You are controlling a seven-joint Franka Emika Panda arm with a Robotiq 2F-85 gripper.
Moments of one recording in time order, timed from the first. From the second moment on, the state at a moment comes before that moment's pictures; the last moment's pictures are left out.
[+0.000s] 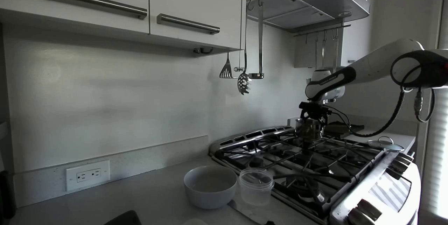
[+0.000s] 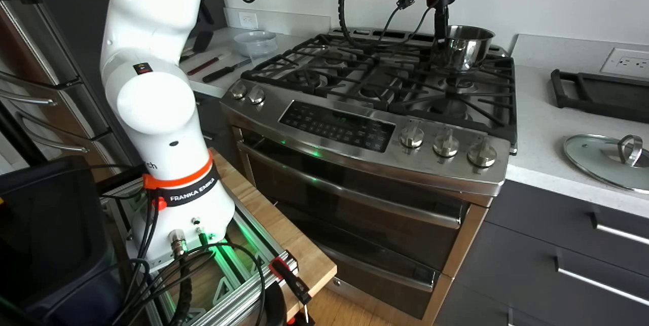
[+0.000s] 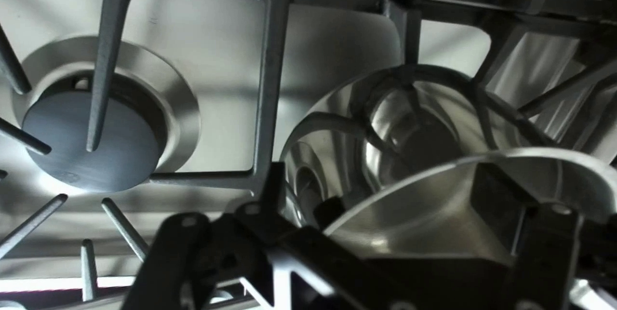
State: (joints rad) arm -0.08 0.46 -0.11 -1.49 -0.08 2.23 0.98
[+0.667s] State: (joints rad) arm -0.08 0.47 -0.15 -1.47 -0.07 2.19 1.03
